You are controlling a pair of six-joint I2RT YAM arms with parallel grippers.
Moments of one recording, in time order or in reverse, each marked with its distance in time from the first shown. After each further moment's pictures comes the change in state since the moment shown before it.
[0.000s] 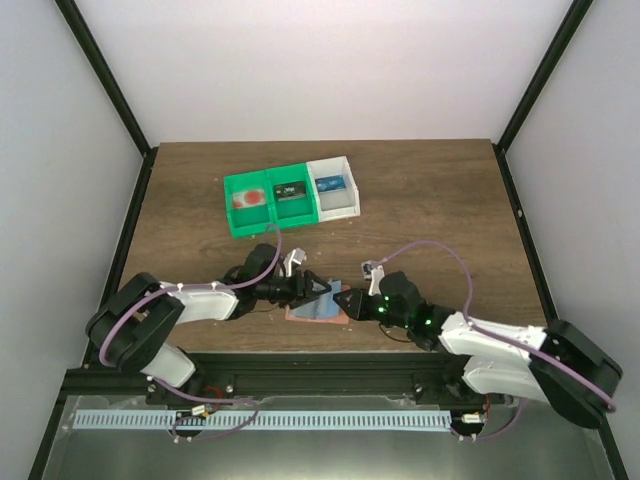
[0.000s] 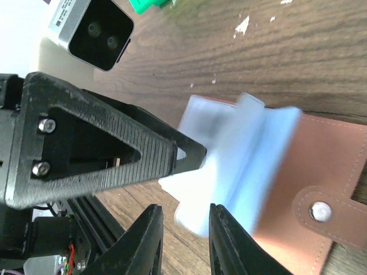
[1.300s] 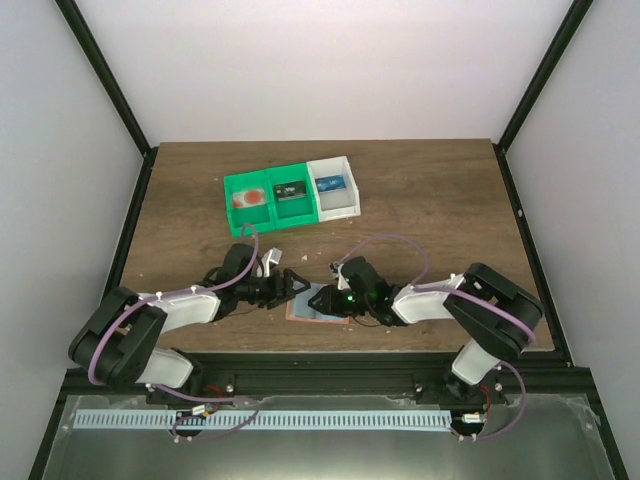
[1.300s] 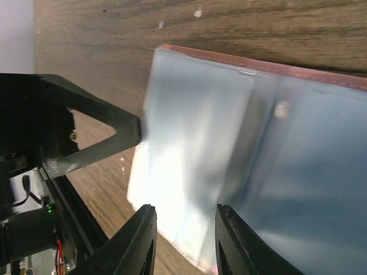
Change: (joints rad) left arm 0.159 -0.127 -0.075 -0.145 0.023 0.142; right arm -0.001 0.457 0.239 0.030 -0.191 0.056
